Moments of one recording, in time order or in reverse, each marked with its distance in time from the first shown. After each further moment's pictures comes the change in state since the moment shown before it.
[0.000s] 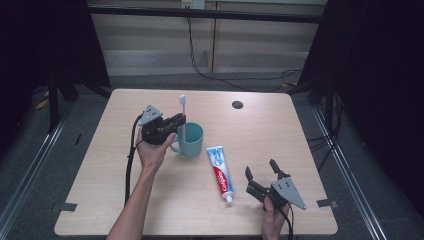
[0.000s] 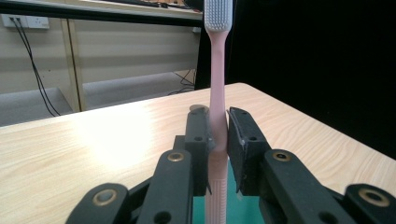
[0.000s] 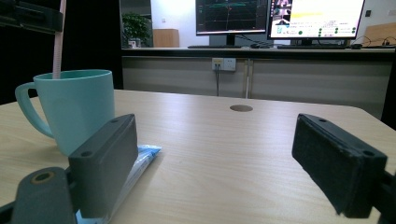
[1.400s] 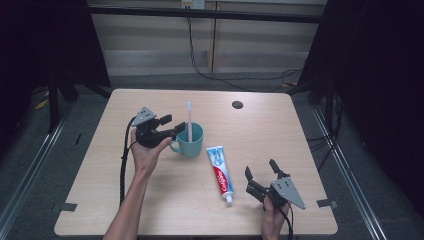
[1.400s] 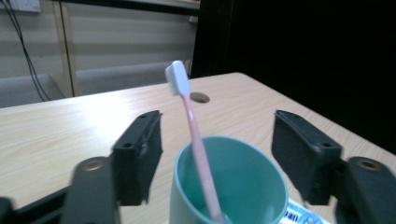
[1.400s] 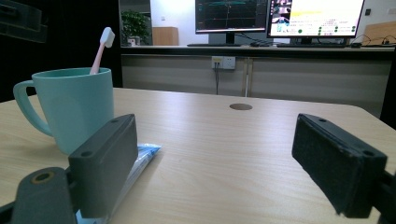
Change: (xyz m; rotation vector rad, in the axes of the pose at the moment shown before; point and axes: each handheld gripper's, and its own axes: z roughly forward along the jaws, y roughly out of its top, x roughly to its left) left arm 0.013 -0.003 -0.014 0.055 -0.019 -0.023; right arm 0.000 0.000 0.001 0.007 -0.001 -0.005
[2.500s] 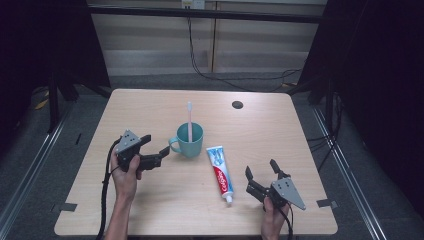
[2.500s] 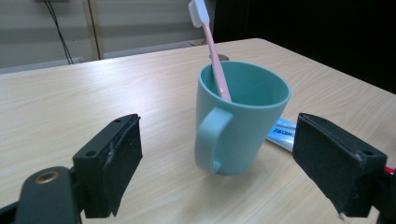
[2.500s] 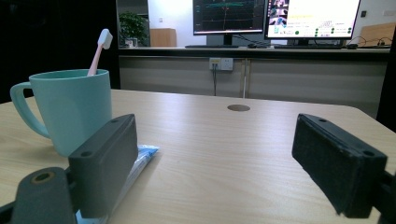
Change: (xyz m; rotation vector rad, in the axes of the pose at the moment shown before) left arm -0.007 -0.043 -0.058 0.058 0.087 0.054; right arm 0.000 0.000 0.000 -0.008 -0.010 0.002
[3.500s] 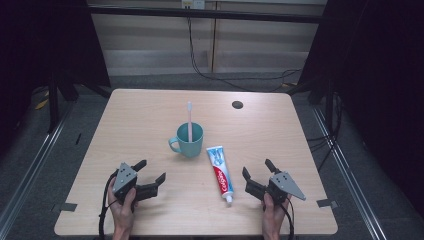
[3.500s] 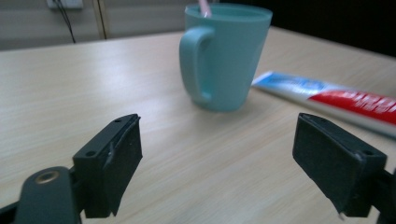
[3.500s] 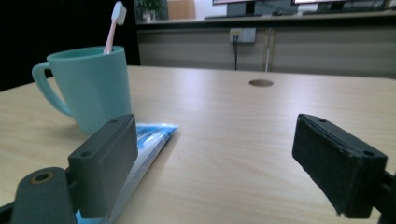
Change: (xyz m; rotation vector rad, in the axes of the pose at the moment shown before) left arm -0.022 -0.077 -0.030 -0.063 0.039 0.048; right arm -0.003 0.004 0.009 0.123 0.088 0.043
